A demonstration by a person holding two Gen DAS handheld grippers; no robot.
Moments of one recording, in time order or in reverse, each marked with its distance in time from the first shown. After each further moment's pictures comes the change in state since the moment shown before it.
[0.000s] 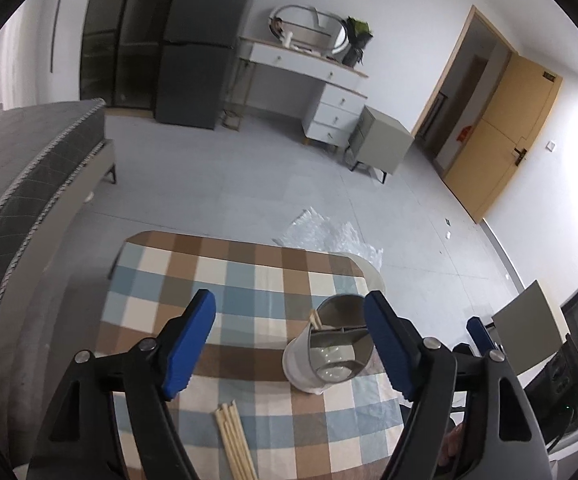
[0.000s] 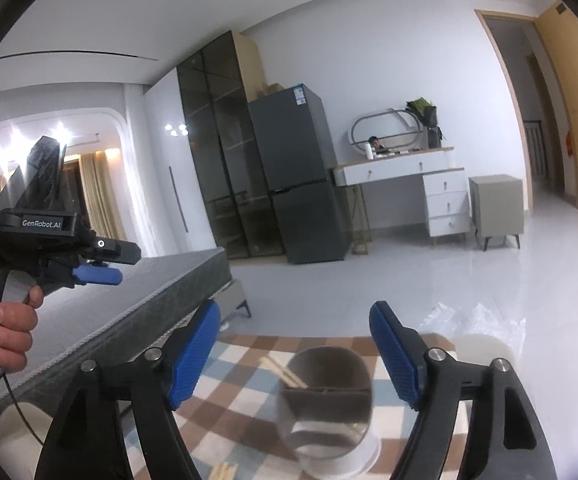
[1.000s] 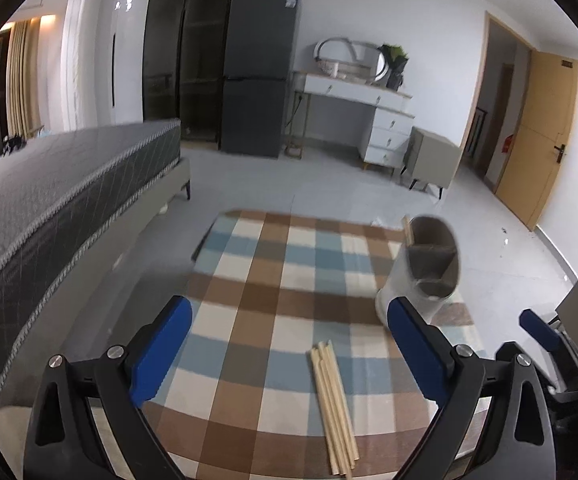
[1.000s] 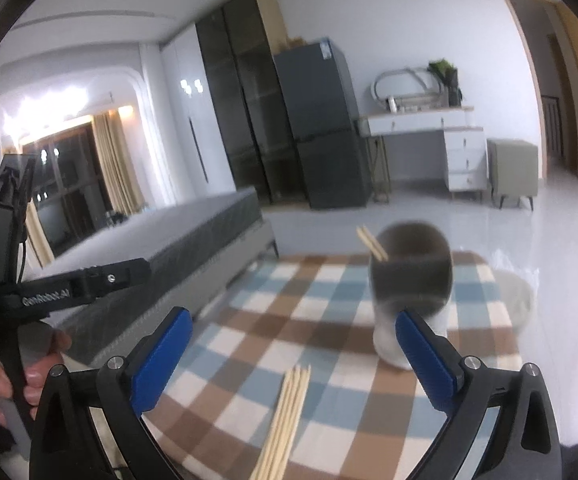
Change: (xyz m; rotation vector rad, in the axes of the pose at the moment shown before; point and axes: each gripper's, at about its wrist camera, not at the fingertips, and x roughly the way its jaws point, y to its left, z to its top) left arm 0.013 0.074 -0.146 0.025 -0.157 0.231; right arm -0.028 0.094 -0.097 -0.014 0.212 0.034
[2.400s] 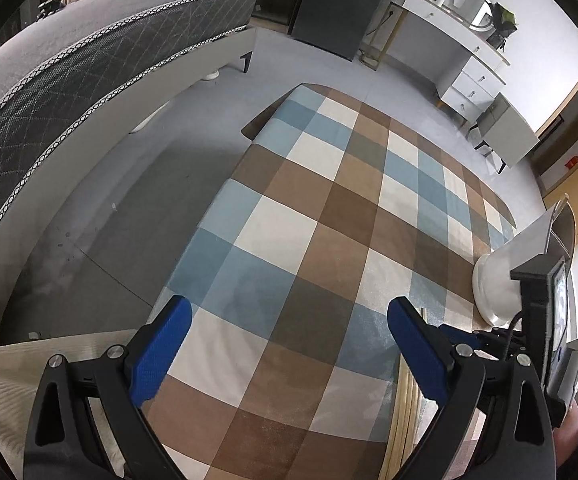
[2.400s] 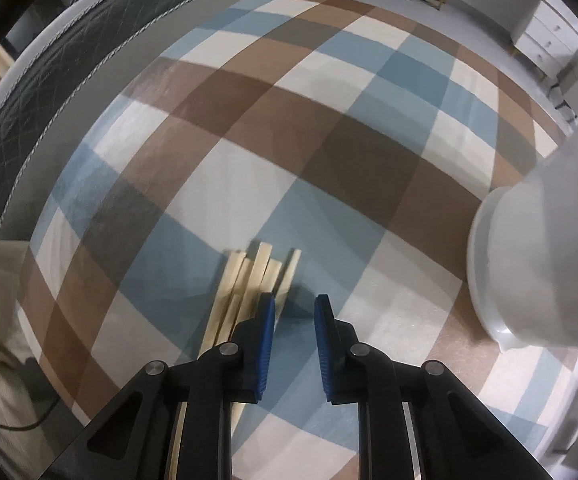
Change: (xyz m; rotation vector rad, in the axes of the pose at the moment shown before) left arm 0.099 0.088 -0.036 -0.290 0.366 0.075; right arm 0.250 0.009 -0.076 -0.248 0.922 -0.079
